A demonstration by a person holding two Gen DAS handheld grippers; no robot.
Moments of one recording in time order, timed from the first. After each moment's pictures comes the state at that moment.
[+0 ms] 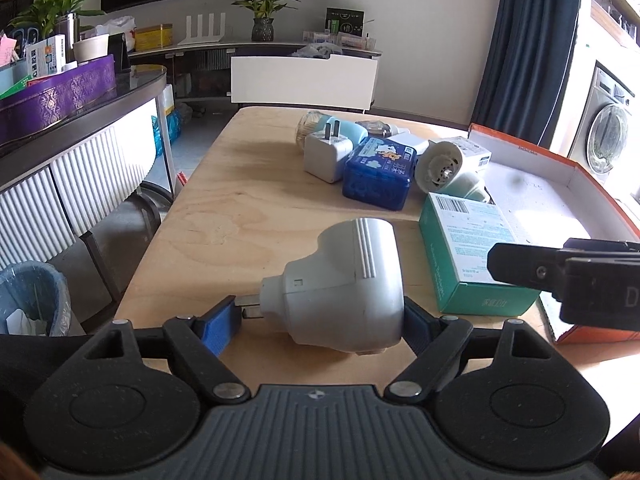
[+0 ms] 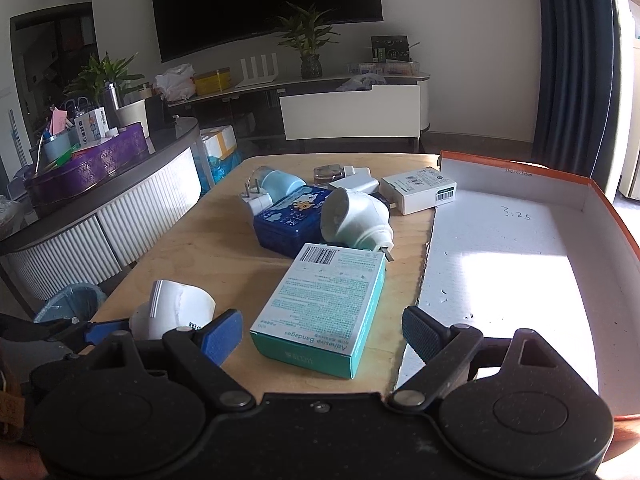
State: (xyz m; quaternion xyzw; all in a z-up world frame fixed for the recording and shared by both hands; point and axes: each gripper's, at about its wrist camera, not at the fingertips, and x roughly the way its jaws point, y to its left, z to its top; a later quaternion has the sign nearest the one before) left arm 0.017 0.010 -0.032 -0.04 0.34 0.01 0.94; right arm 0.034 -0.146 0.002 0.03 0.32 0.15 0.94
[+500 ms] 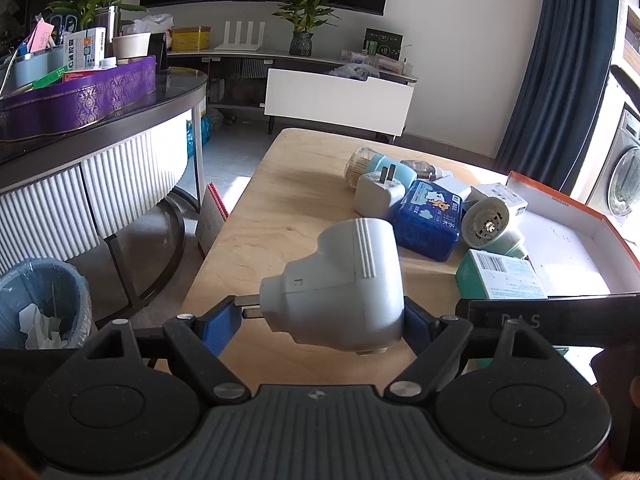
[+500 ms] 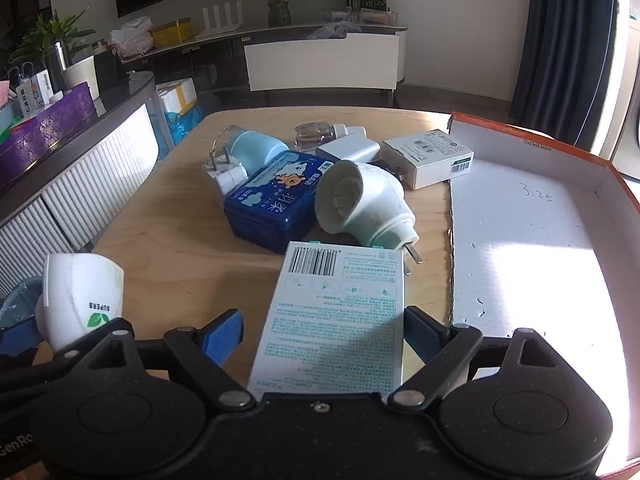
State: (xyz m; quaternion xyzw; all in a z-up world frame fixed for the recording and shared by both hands) left arm 0.033 0.036 -0.019 -0.08 0.32 0.04 0.94; right arm 0.098 -0.101 -0.023 -0.01 0.41 0.09 0.91
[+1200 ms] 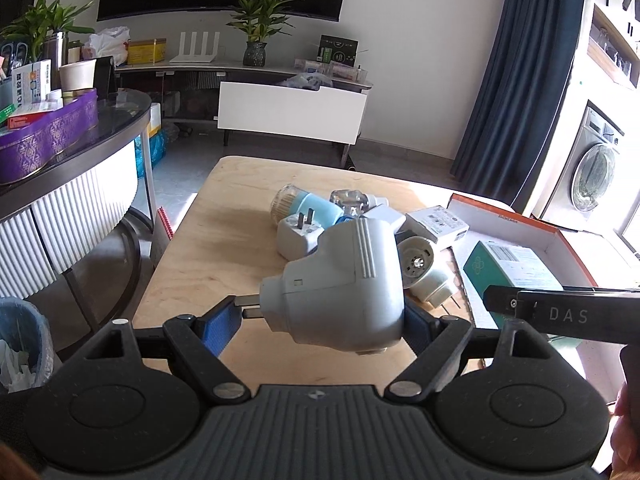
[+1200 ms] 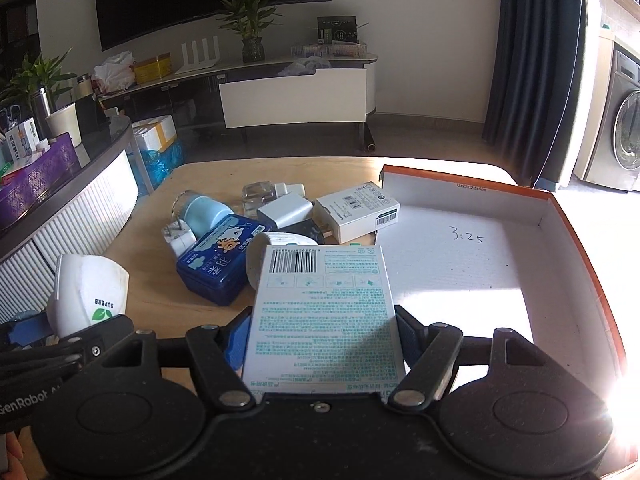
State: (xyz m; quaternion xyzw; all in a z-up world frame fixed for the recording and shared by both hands) left arm 0.052 0.004 0.017 -0.07 0.31 -0.02 0.95; right arm 0.090 -0.169 0.037 0.02 0.35 0.06 0.93
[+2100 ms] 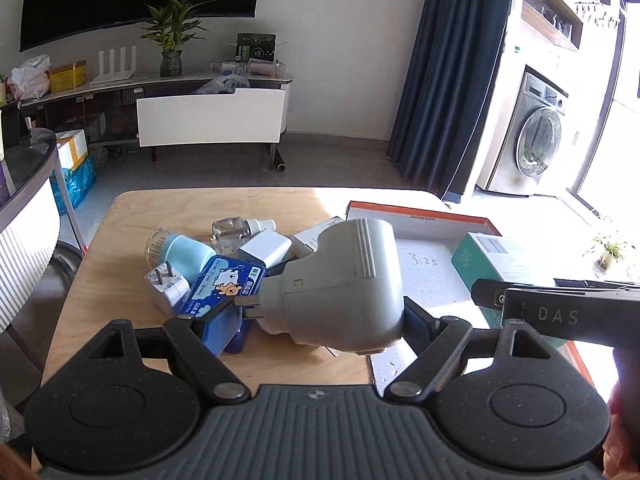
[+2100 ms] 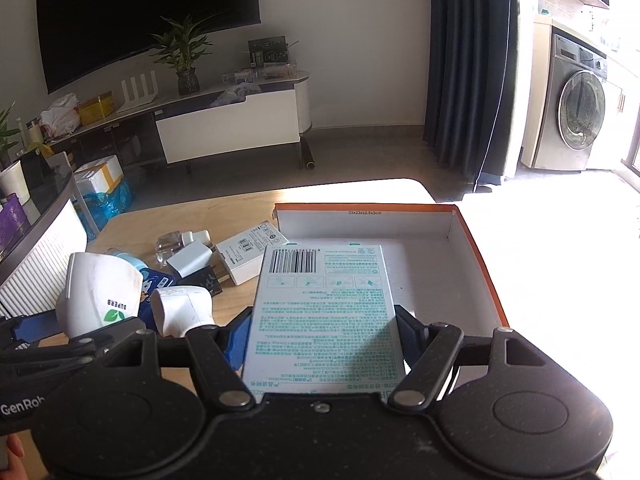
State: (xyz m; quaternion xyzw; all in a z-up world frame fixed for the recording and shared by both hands) left arm 0.085 -0.057 0.029 -0.03 0.32 -0.11 0.94; right arm 0.097 -0.248 0.060 0.05 0.34 -0.01 0.94
